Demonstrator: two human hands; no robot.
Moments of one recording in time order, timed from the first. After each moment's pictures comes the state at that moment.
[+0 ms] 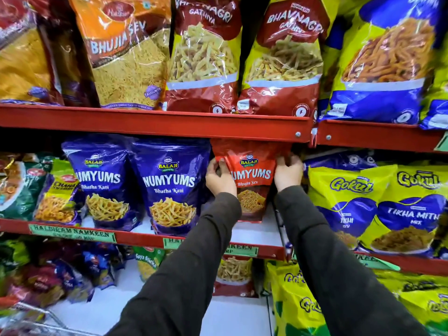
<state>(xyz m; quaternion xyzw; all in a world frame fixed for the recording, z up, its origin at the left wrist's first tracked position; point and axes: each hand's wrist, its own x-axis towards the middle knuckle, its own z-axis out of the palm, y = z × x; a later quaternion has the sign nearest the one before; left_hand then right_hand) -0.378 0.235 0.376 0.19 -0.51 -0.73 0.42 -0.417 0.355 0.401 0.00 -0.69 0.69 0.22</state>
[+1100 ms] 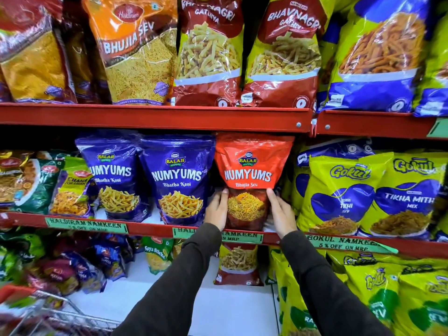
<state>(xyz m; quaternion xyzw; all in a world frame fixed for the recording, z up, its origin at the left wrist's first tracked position) -0.331 0.195 0.269 0.11 -0.77 -0.60 0.20 -0.354 0.373 0.280 0.12 -0.73 0.68 0.03</state>
